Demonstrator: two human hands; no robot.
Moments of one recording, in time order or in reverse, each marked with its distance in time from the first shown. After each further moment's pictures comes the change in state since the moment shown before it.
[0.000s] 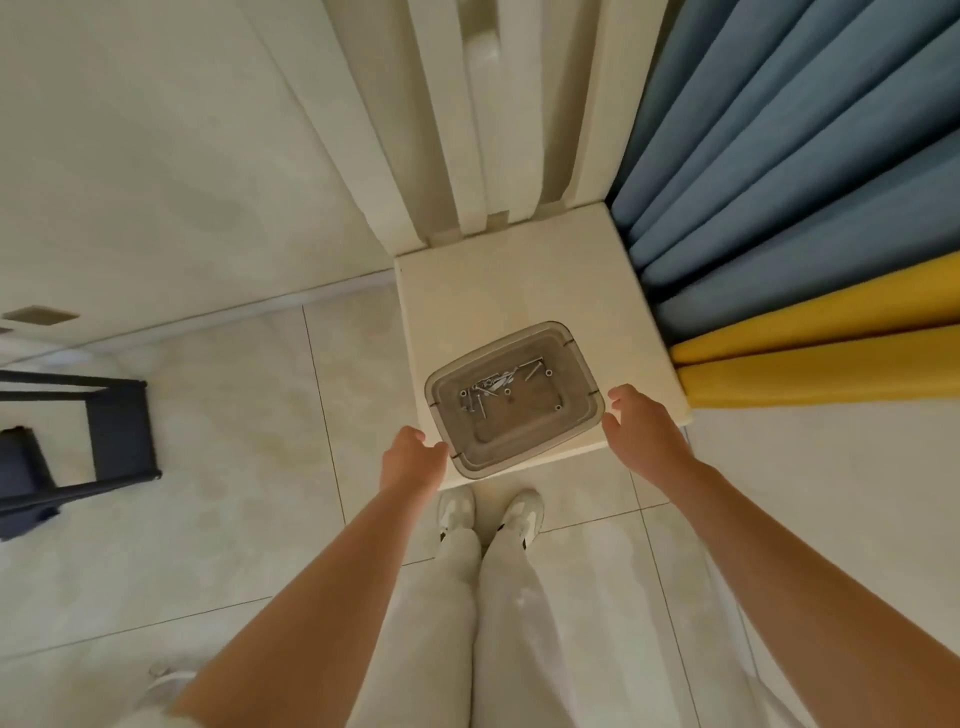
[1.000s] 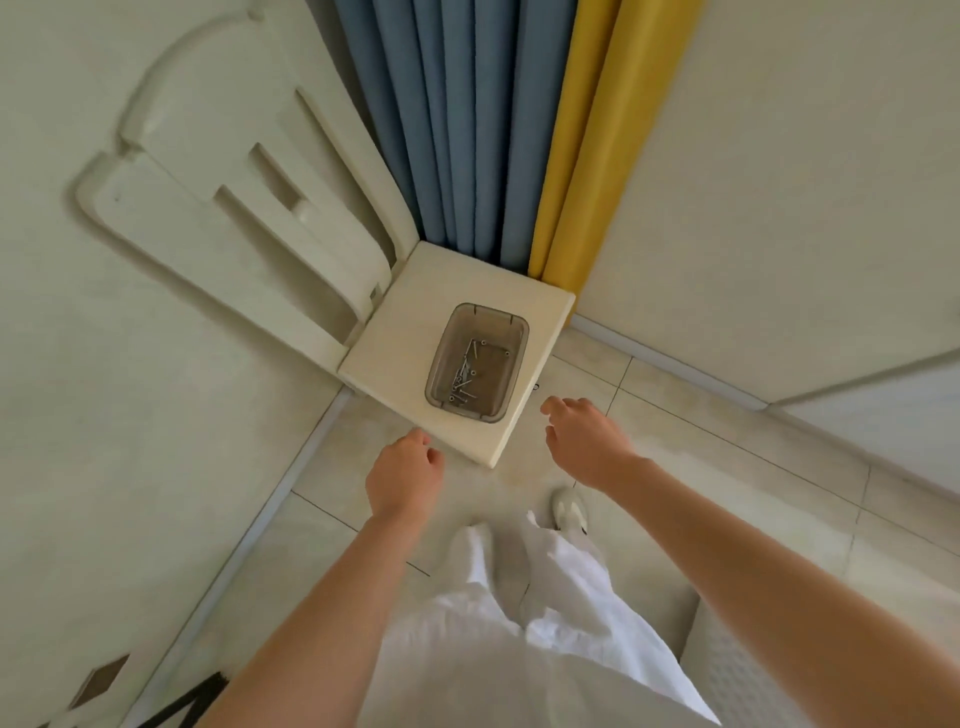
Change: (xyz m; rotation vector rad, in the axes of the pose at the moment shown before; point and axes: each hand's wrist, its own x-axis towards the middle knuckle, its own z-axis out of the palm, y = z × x) left_hand -0.086 -0.044 -0.182 0.824 0.062 1.034; right_hand -0.266 -0.180 0.084 0.141 0.377 0.299
